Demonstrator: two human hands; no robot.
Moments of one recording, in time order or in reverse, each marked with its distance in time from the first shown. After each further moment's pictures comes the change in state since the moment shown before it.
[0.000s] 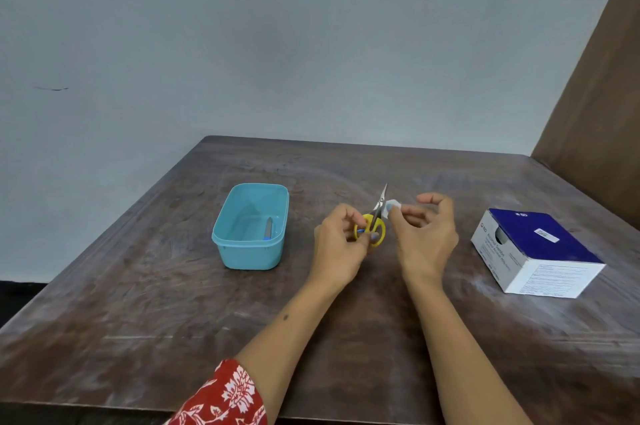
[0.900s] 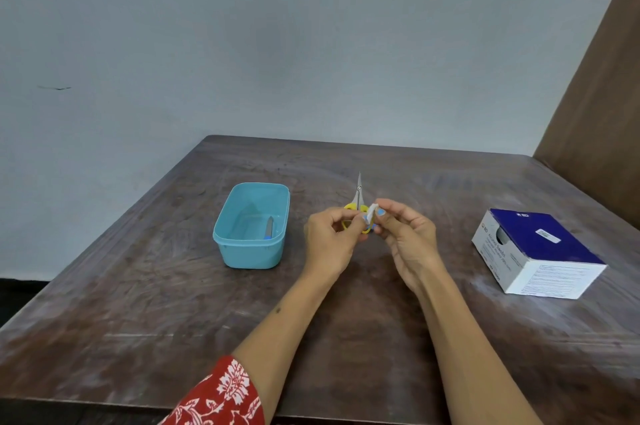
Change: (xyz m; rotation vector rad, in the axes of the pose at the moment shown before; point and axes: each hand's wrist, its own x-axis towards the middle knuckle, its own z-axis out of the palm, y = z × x) left_hand 0.007 0.002 -0.006 -0.103 0.092 -0.012; right_hand 0.004 0.005 0.004 0.494 -0.463 0.398
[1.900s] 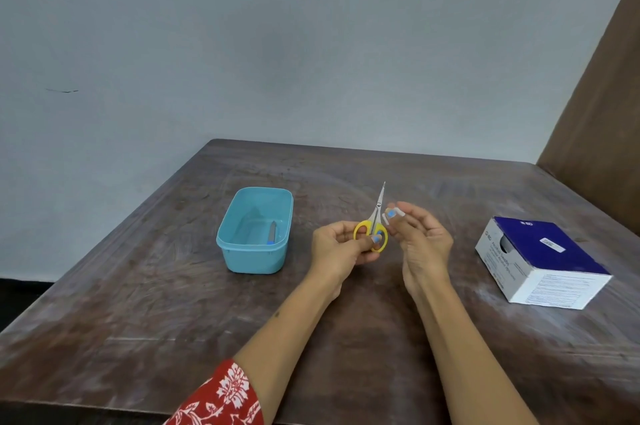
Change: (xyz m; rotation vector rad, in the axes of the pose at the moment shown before) left_hand -0.007 0.010 0.001 -0.290 -0.127 -0.372; right_hand 0.007 0.006 -0.004 0.043 0.212 -0.155
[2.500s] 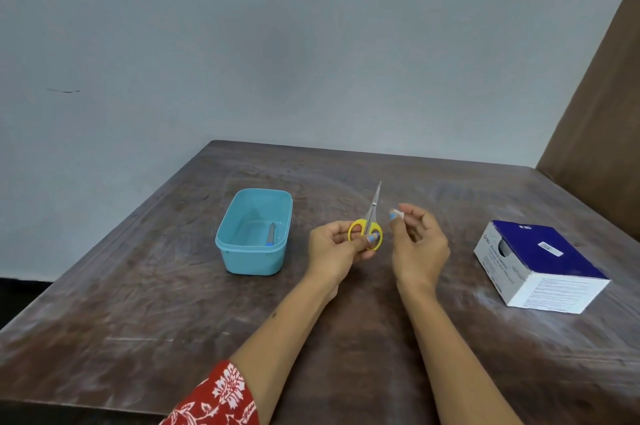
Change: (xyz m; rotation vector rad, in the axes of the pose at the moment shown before) left_hand 0.002 0.002 0.000 -0.007 0.028 0.011; right_hand -0.006 0.009 0.003 -0.366 0.133 -0.285
